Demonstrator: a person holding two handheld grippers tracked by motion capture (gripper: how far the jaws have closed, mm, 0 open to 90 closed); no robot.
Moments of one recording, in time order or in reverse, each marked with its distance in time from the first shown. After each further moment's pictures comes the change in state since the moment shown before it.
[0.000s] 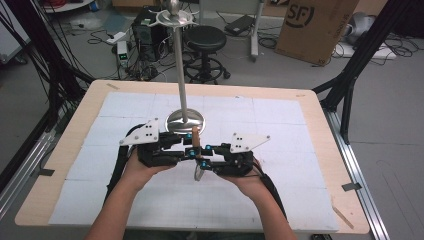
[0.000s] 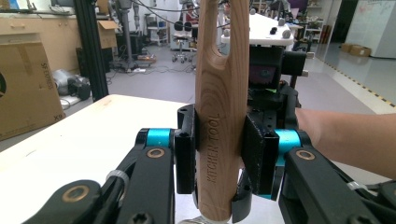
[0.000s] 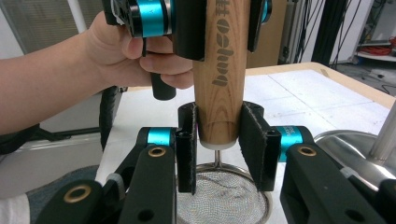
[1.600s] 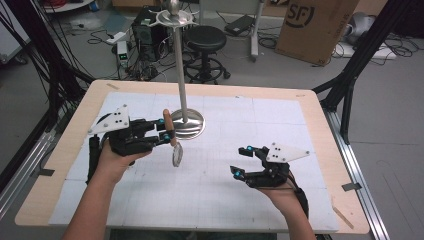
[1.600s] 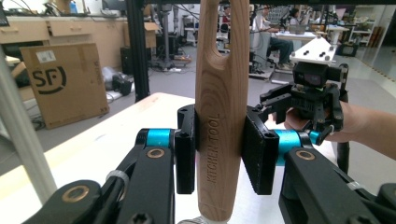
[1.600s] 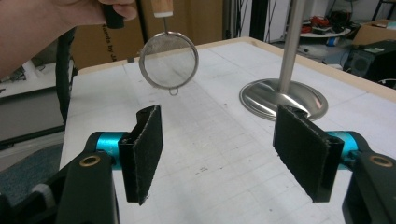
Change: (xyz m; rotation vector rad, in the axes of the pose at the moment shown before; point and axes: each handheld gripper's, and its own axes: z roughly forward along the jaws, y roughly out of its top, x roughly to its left) left arm 0.021 0.021 -0.057 -0.007 0.162 -0.006; right arm 0.009 -0.028 -0.083 0.041 -0.244 0.070
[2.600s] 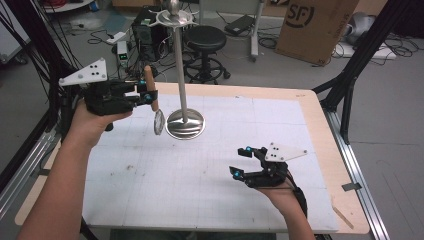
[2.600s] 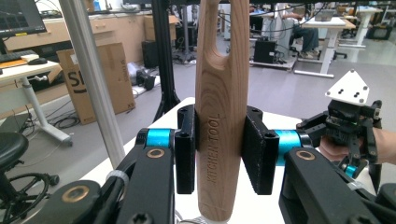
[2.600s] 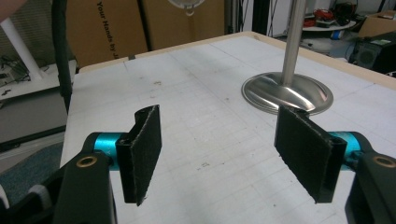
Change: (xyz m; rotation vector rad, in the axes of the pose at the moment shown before) left arm 0.051 0.083 -0.020 0.069 0.071 0.039; right arm -0.004 -0.005 0.005 0.010 0.010 0.016
